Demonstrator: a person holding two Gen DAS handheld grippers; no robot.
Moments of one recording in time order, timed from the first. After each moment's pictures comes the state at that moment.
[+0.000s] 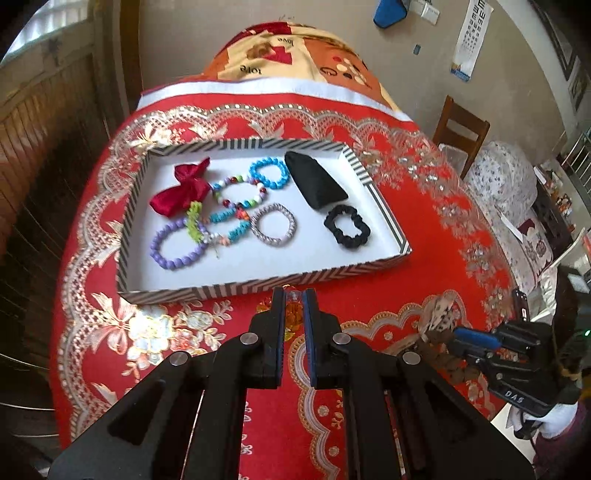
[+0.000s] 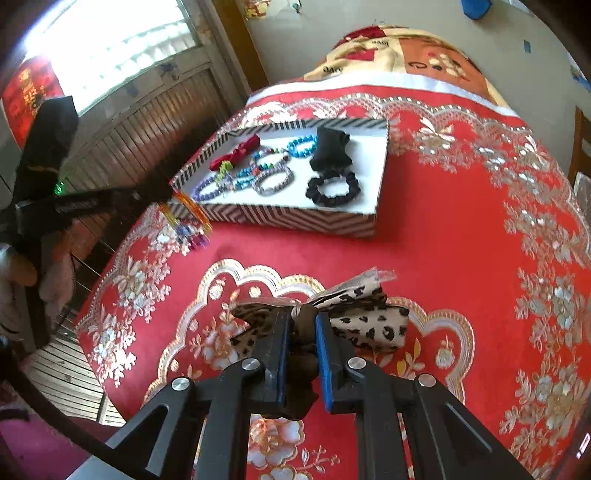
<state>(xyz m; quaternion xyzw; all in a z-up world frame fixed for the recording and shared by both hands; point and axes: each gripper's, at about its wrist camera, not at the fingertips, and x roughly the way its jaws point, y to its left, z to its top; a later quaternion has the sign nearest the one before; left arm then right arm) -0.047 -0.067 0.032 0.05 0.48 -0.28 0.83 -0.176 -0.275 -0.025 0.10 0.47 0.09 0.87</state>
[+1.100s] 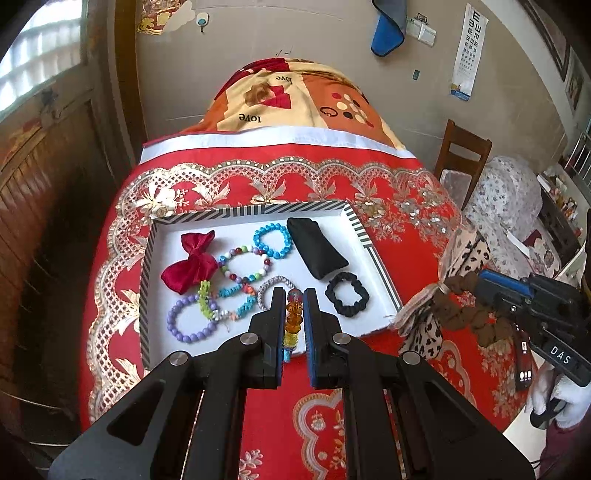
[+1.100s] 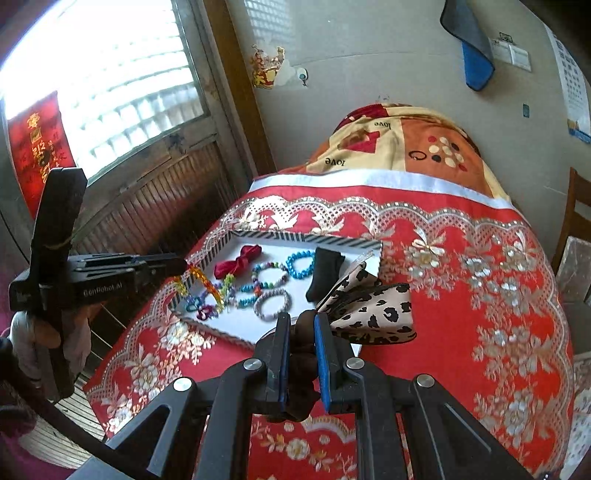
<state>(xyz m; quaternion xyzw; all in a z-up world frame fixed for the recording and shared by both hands) -0.007 -0.092 0.080 0.06 0.43 -0.27 0.86 -0.116 -0.298 0.077 0.09 0.36 0.08 0.92</state>
